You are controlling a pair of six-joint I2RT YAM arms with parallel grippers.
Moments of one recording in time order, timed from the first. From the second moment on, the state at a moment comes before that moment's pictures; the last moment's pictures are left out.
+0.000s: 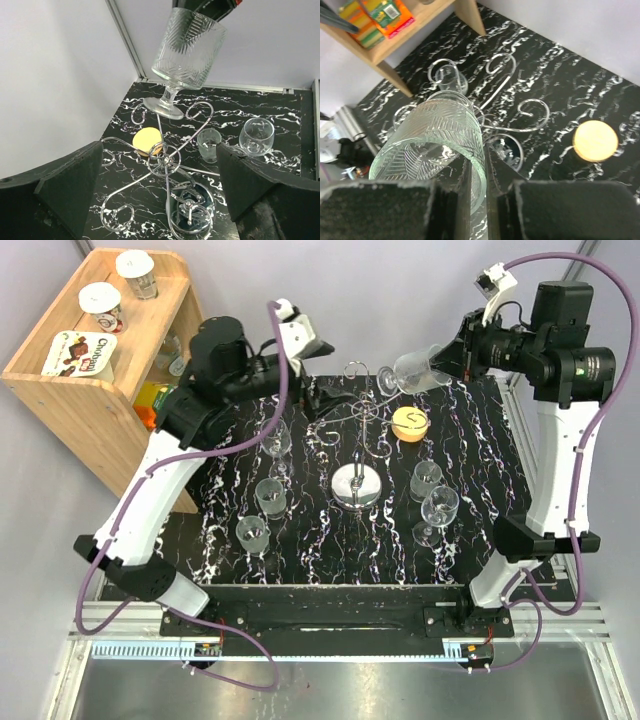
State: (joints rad) left arm -0.59 1.50 2.00 -0.53 0.60 0.25; right arm 0.04 1.72 2.54 -1.25 -0.75 -0.09
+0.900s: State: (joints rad) left arm -0.58 1.64 2.09 -0.48 0.82 0.33; right arm 0.05 1.78 2.24 -0.70 -1.23 0.36
